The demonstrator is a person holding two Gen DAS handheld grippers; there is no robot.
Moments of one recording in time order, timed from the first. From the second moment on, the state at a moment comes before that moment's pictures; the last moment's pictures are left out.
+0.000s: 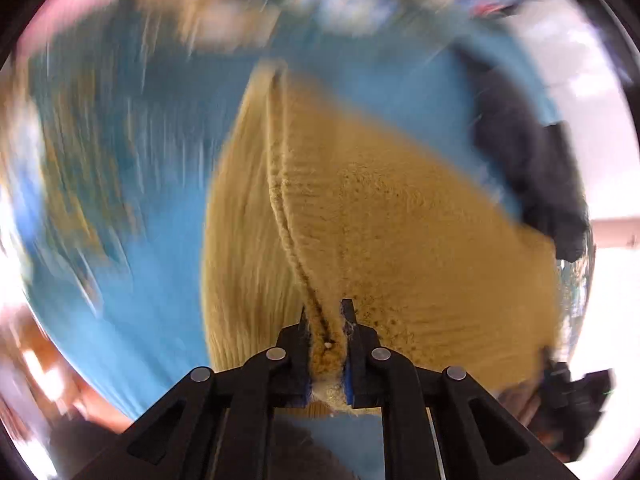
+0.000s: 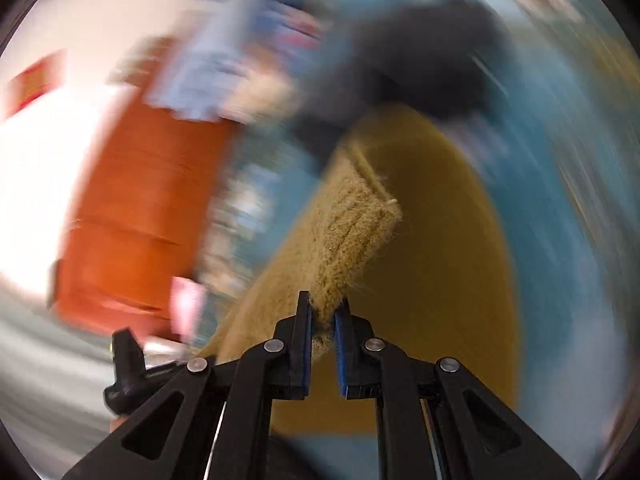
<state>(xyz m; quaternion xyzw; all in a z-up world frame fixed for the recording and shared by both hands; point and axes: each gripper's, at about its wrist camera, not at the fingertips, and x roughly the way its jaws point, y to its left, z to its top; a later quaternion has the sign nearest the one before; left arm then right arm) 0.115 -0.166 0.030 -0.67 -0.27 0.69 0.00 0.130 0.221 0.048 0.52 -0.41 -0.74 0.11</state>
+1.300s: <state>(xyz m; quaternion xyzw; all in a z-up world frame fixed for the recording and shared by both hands) 0.096 -0.227 -0.011 -0.67 -0.28 0.68 0.06 0.164 0.295 -0.005 0.55 -0.40 -0.73 0.05</state>
